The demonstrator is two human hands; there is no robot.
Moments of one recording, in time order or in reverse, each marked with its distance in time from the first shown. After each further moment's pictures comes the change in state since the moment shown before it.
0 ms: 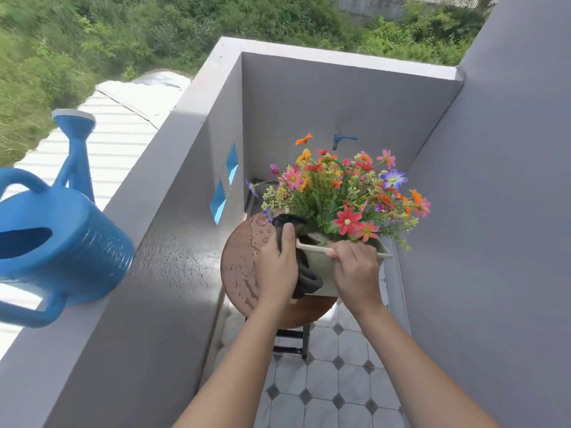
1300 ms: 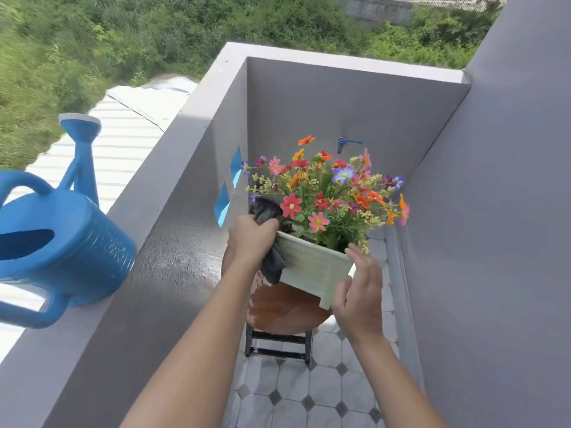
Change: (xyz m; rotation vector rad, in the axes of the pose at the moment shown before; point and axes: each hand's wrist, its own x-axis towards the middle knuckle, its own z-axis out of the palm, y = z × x) left_hand 0.072 -0.012 -0.016 0.267 -0.002 -0.249; right_hand -0.033 -0.009 -0.009 0.220 0.031 0.240
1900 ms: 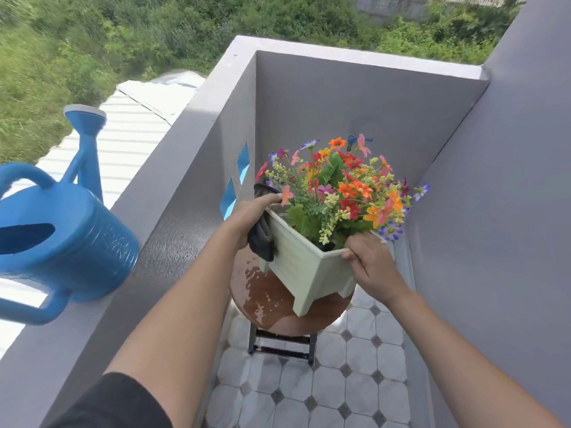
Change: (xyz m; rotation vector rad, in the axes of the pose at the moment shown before) left_hand 0.058 0.000 -0.010 -0.291 -0.345 -0.256; right_hand 0.067 0.034 0.001 0.118 -0.406 -0.327
